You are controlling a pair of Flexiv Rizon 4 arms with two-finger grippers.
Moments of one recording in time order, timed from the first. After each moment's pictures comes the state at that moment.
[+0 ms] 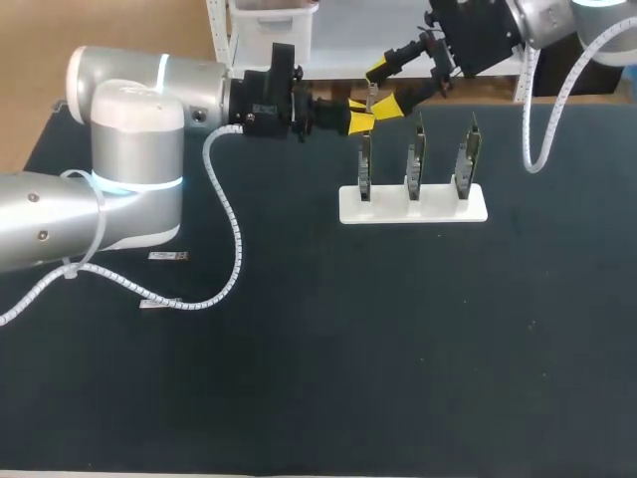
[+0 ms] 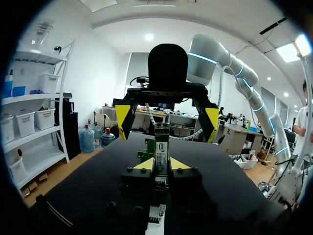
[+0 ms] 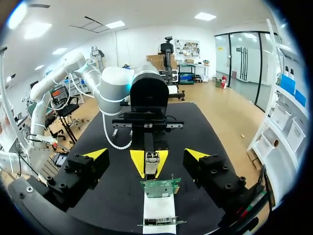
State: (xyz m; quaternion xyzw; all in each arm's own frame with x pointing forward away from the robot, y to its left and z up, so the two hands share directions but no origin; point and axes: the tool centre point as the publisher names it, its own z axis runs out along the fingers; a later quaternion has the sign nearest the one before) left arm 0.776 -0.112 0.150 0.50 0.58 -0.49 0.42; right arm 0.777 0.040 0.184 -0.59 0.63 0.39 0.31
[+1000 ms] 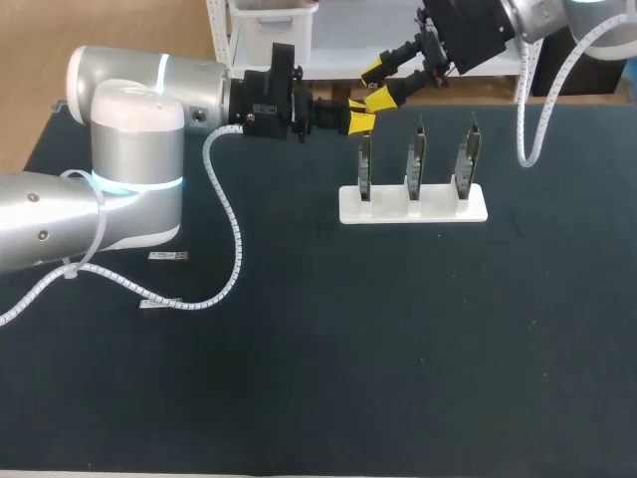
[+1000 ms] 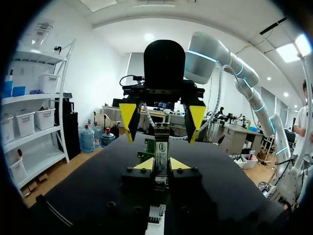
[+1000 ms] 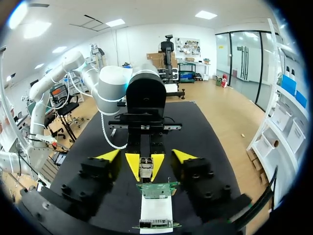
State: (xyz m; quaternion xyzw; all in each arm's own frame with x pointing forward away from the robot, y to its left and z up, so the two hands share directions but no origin) left arm 0.776 -0.112 0.150 0.50 0.58 -0.49 0.42; right arm 0.783 0.046 0.184 -0.60 0.63 0.39 0.31
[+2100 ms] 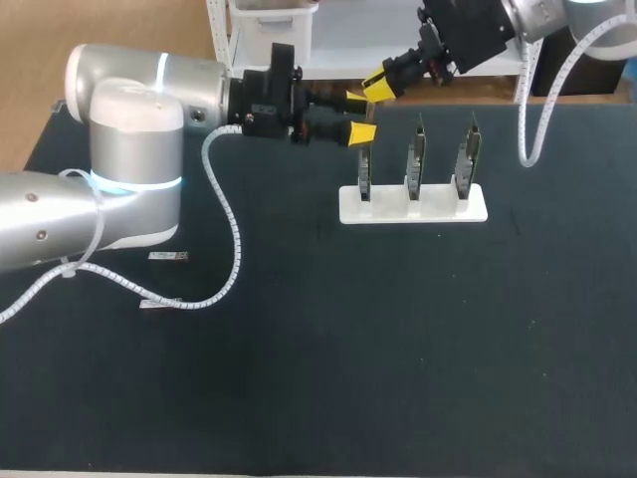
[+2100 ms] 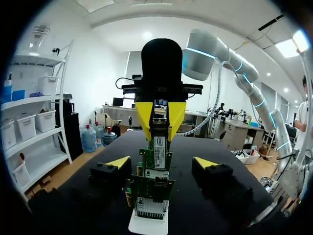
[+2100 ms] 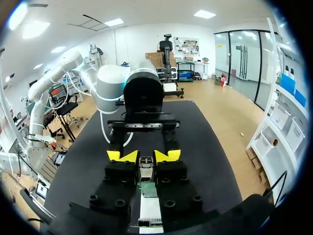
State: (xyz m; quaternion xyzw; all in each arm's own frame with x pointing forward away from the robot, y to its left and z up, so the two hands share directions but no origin) left arm 0.778 -0.107 0.146 0.51 0.58 -0.47 0.43; right arm 0.786 0.044 0.183 -0.59 0.64 0.38 0.31
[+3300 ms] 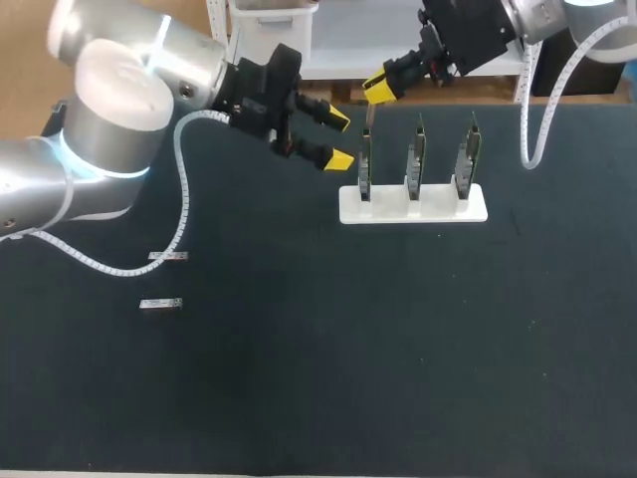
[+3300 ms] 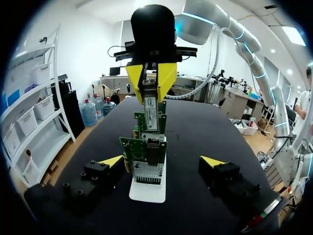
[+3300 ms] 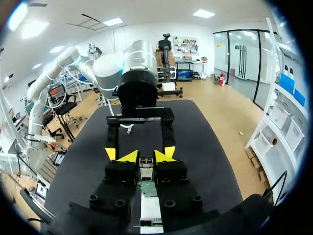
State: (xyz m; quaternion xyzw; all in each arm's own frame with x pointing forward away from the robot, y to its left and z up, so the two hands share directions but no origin) left arm 0.765 -0.075 0.113 0.59 0.63 -0.37 0.33; right arm 0.783 0.044 0.183 -0.59 0.64 0.38 0.31
